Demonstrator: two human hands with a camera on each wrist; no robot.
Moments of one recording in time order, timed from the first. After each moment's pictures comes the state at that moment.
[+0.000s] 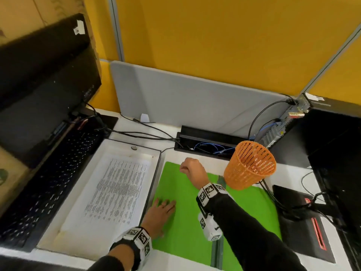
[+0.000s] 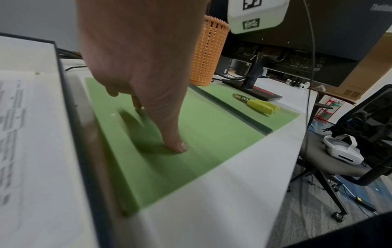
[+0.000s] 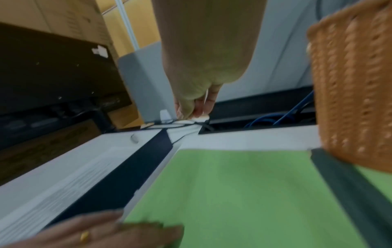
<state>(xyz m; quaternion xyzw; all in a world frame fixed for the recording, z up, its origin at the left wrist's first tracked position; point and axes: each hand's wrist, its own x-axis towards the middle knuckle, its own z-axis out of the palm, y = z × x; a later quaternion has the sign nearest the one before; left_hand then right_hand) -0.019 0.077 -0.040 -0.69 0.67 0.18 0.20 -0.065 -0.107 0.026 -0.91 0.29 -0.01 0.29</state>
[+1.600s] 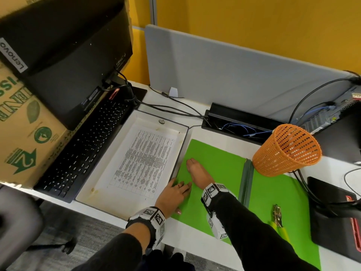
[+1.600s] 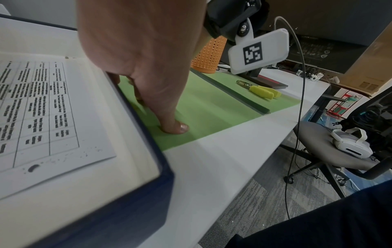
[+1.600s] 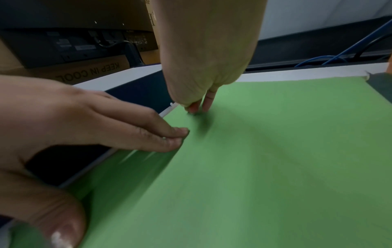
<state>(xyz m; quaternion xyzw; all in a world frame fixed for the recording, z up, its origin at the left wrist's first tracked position) -0.014 0.114 -0.051 -0.71 0.66 0.18 0.17 -0.052 -0.029 -0.051 -0.95 0.19 0.10 0.23</state>
